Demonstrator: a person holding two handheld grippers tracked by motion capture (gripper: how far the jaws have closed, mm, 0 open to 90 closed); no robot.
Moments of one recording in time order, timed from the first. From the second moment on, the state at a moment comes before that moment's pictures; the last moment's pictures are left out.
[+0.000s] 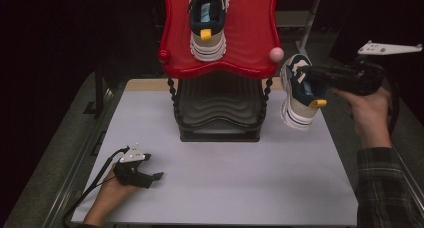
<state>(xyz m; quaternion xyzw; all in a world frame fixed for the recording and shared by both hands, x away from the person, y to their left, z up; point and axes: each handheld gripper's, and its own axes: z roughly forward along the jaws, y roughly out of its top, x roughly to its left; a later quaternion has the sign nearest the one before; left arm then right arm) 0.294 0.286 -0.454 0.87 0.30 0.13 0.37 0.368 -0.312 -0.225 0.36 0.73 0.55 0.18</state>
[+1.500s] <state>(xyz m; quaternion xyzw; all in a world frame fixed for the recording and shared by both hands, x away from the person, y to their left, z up) 0.294 0.286 -0.454 0.87 0.30 0.13 0.36 0.413 -0.220 -0.070 0.27 0.70 0.61 0.26</state>
